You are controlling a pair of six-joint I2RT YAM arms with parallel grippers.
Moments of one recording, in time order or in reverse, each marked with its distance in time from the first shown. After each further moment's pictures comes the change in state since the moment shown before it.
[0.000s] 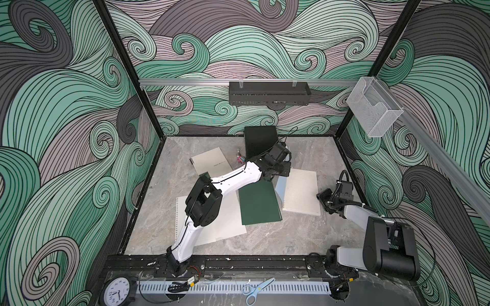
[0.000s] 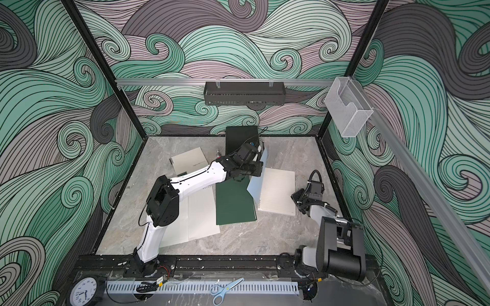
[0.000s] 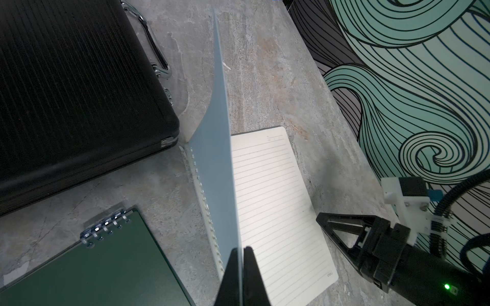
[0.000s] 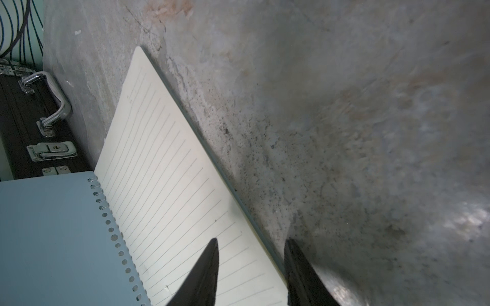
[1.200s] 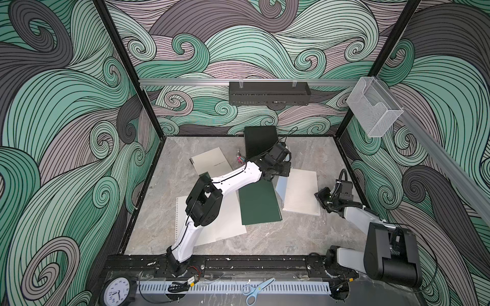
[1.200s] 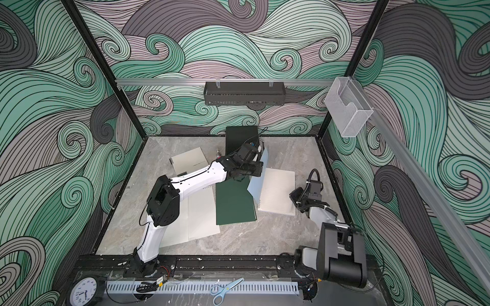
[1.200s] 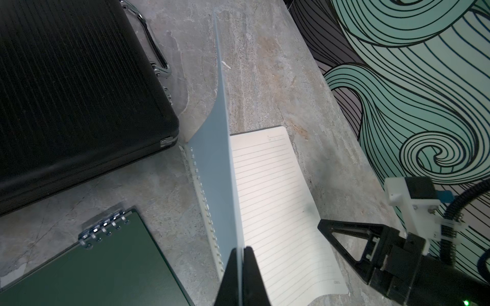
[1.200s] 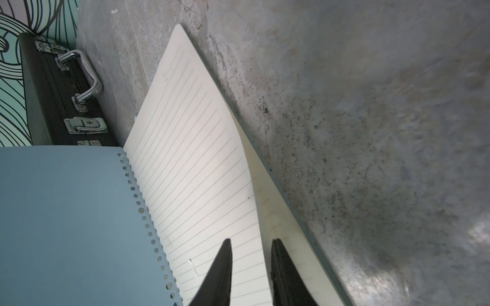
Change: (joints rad) left arm 0.000 0.007 0.002 0.003 0.008 0.000; right arm 0.031 -0.040 0.000 -0.008 -0.056 -0.012
